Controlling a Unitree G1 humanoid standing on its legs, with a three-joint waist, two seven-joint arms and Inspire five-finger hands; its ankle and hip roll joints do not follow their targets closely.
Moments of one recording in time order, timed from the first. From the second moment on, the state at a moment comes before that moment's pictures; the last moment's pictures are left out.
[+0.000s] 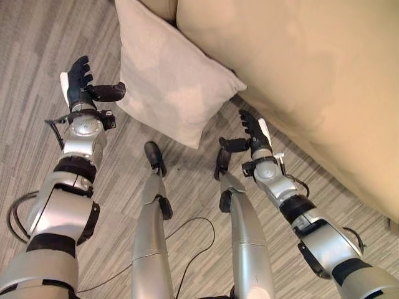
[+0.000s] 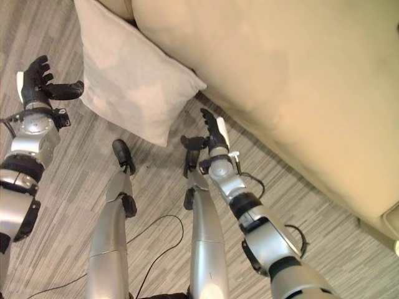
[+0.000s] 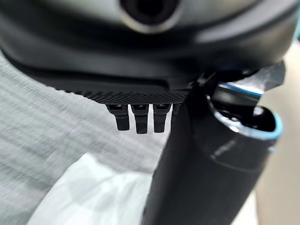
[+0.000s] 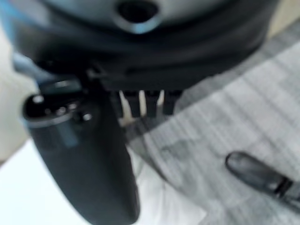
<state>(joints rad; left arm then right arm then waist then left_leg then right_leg) -1.18 0.63 -0.39 1.14 -0.58 -0.08 0.33 -0.91 -0.32 0.52 0.81 0.32 -0.04 -0.35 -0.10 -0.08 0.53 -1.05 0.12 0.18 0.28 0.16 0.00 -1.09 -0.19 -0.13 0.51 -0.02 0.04</state>
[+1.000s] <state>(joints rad) -1.51 0.47 -0.59 1.17 -0.58 -0.08 0.37 -1.30 -0.30 0.45 1.01 0.69 -0.12 -0.38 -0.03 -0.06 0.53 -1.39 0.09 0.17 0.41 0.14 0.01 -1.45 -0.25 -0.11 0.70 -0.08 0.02</state>
